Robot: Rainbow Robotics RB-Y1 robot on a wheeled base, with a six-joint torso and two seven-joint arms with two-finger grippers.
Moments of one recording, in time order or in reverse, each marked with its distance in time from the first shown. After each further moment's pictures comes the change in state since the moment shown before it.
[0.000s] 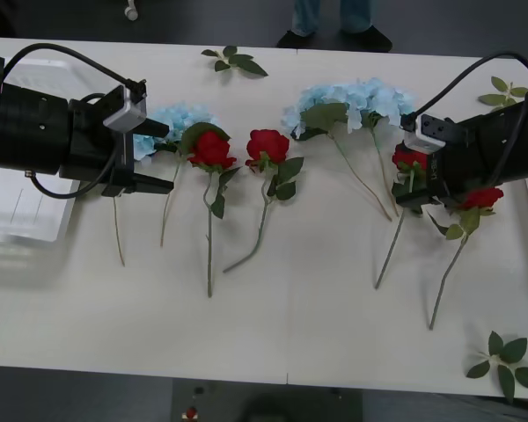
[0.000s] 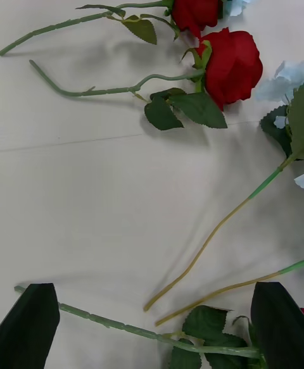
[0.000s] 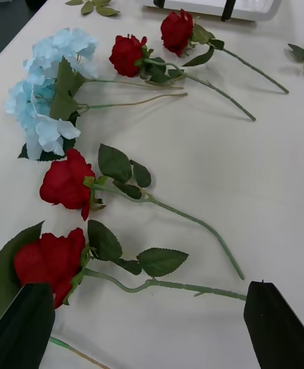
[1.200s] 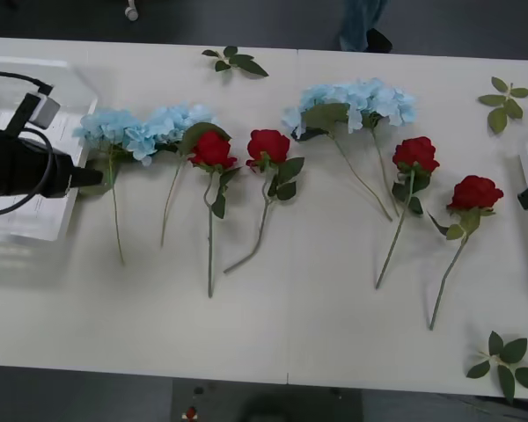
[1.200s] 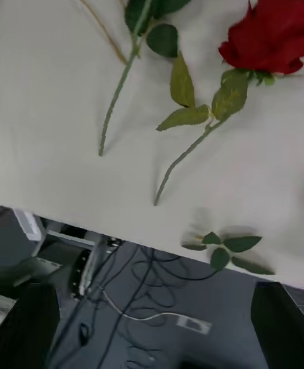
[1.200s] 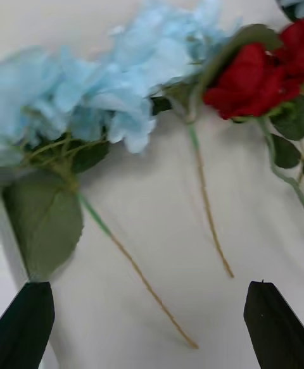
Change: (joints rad) right arm 0.099 -0.520 -0.041 -0.146 -0.222 0.240 -1.472; left arm 0.184 0.157 0.012 0.087 -0.316 -0.245 0.915
